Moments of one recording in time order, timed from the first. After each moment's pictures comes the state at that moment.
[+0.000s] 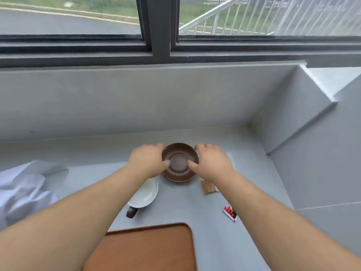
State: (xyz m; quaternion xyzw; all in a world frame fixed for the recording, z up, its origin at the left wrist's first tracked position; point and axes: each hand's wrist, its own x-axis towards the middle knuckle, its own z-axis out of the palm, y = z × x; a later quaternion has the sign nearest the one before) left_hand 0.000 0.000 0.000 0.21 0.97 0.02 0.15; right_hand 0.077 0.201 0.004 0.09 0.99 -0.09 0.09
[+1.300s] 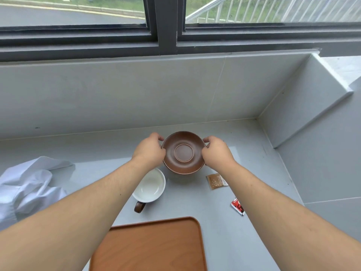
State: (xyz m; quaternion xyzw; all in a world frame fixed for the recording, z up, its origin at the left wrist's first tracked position) left_hand -0.013 -0.015 -0.011 0.05 0.94 0.28 0.19; right_hand 0.062 0.197 -0.005 0.29 0.87 -0.40 0.10
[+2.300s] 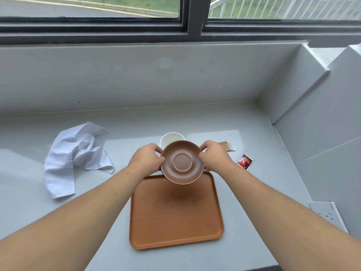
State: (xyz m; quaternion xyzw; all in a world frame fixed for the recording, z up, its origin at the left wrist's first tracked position) left_hand 0.128 -0.148 0.024 -0.02 0.90 0.35 0.27; right_hand 0.187 0.078 0.038 0.28 0.86 -0.40 0.16
